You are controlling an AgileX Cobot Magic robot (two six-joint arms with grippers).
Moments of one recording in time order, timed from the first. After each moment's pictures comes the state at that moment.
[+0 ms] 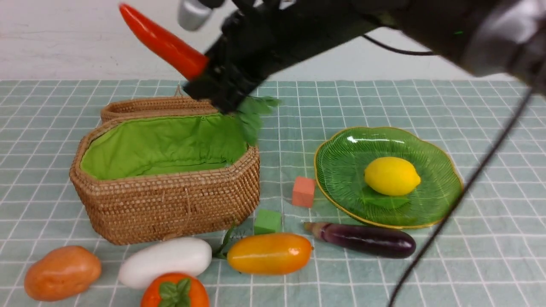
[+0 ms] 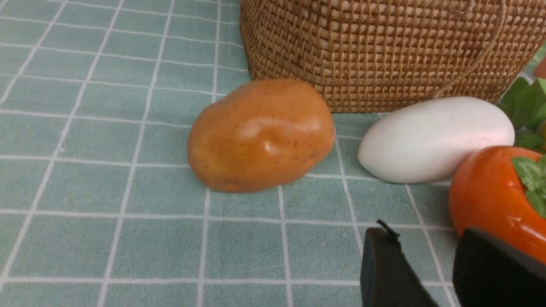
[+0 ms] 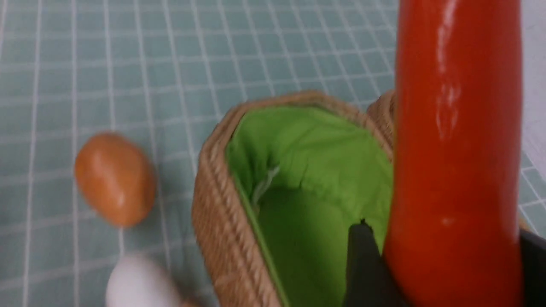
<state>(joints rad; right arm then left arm) 0.63 2.01 -2.05 0.64 0.72 -0.94 -0.13 -0.01 0.03 0.00 0.40 -0.21</state>
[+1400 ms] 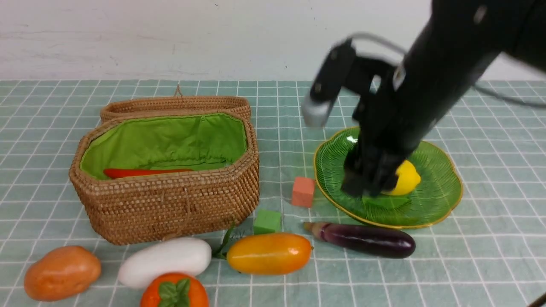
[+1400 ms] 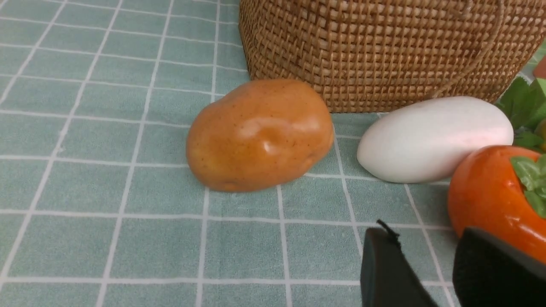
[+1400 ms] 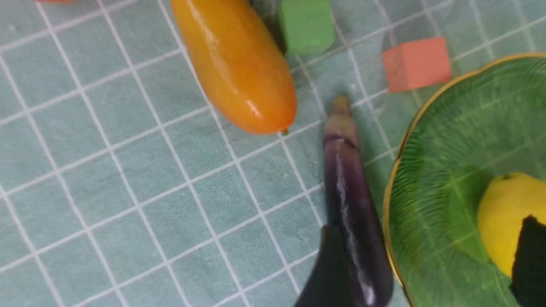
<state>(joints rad) 0.56 1.68 -1.52 0.08 1.08 -0.65 -0.13 -0.01 0.03 0.00 0.40 -0.21</state>
